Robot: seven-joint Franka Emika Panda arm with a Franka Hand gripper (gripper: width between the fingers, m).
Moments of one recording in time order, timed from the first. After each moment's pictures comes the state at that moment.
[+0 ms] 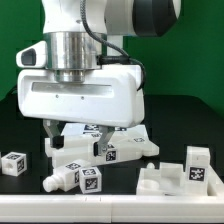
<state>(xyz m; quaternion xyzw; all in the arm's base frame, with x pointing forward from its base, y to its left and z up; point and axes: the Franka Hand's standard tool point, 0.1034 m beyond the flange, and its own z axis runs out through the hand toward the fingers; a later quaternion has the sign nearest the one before) 0.609 -0.081 0.067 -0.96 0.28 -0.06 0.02</state>
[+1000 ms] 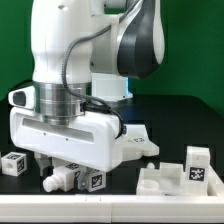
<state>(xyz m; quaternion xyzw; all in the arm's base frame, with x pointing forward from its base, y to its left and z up) 0.584 -0.095 0.007 -0.95 0.30 -0.03 0.00</state>
